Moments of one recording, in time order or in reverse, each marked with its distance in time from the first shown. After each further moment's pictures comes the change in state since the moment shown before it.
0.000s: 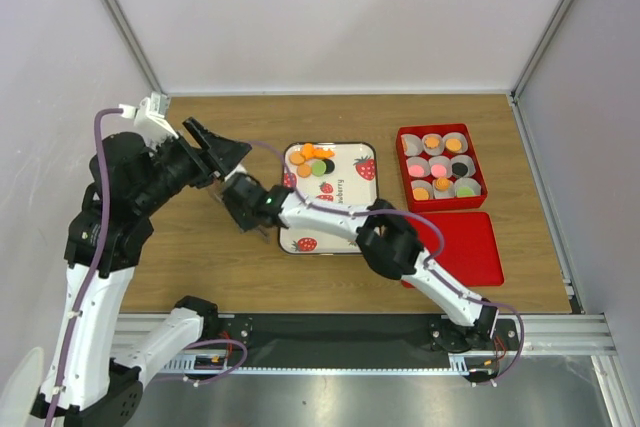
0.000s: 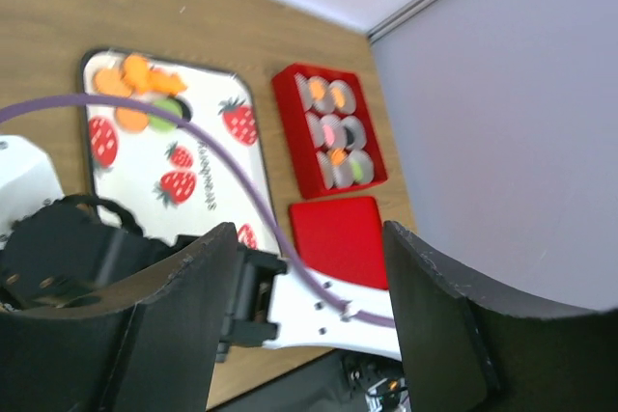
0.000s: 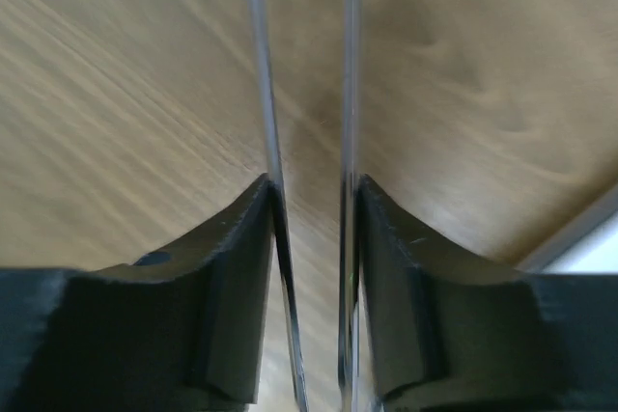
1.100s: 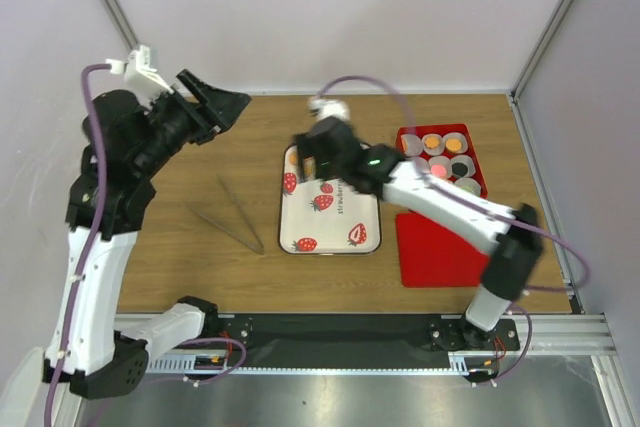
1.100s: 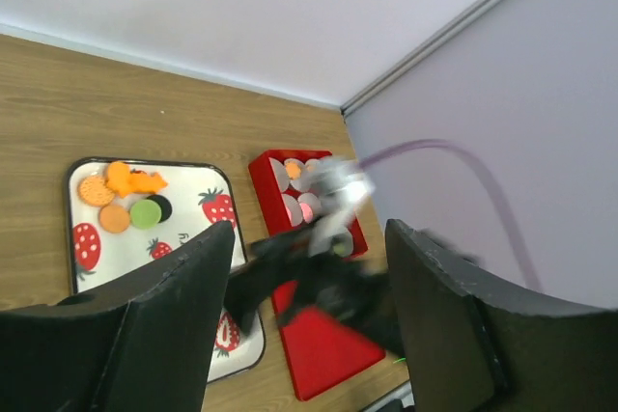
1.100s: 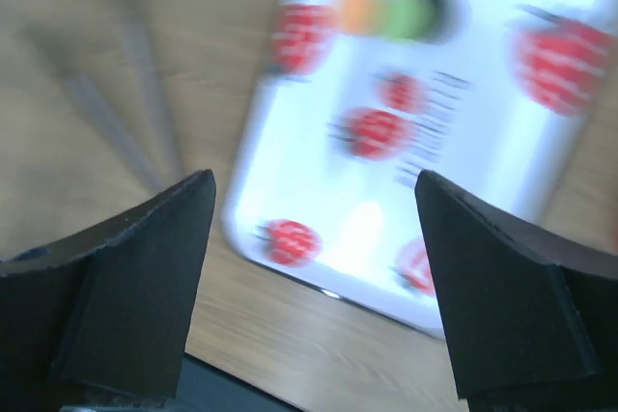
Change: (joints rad) left arm 0.003 0.186 0.240 0.069 -0.065 0.014; right arm -0.136 -0.675 -0.457 -0.058 0.151 0.092
